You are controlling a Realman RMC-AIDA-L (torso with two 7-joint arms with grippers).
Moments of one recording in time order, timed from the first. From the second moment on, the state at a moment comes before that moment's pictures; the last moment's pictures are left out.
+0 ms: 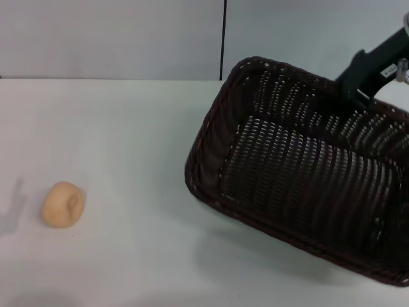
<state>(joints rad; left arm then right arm) -0.02 -2.06 -0.49 -0.02 2.08 1.83 -0.46 0.99 1.97 -0.90 -0.89 -2.64 -1.67 1.93</state>
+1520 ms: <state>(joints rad) -0.03 -2.06 -0.38 -0.07 2.07 1.82 -0.46 1.02 2.08 -1.16 -0.81 -2.54 -1.39 1.66</state>
